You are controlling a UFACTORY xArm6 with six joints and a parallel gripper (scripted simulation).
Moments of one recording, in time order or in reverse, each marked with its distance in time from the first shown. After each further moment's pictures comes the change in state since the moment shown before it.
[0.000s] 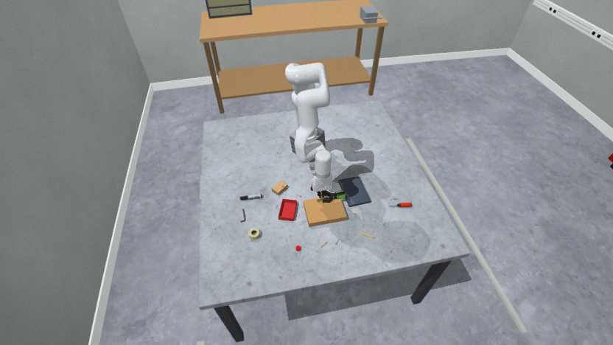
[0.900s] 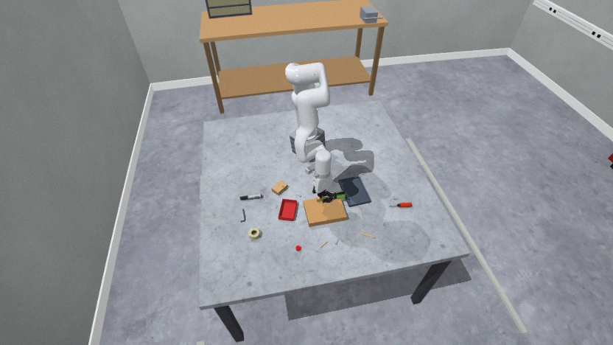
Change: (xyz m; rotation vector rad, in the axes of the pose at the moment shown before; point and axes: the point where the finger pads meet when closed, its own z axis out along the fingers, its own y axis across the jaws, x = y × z) arm 0.000 0.000 0.000 -0.002 0.001 -0.444
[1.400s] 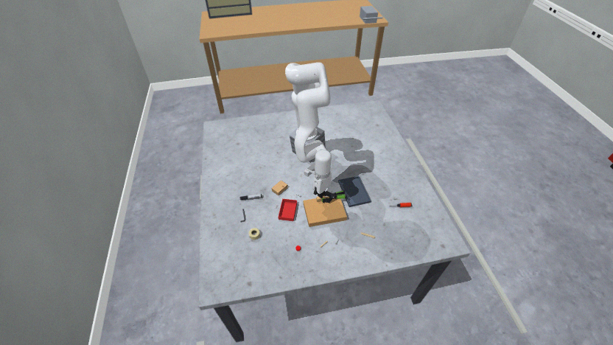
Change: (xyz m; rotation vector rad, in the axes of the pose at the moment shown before) arm 0.000 0.000 -0.001 -0.004 0.000 -0.209
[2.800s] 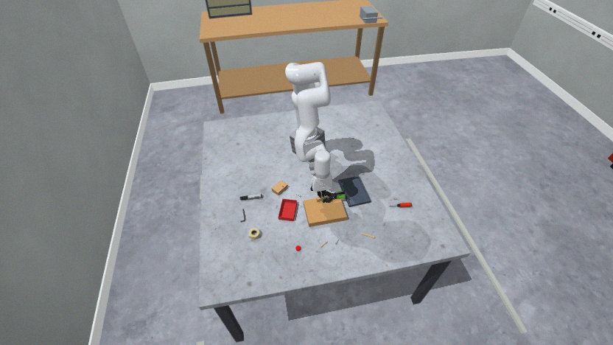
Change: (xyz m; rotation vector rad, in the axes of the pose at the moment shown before) arm 0.000 0.000 -0.001 -0.015 0.003 0.634
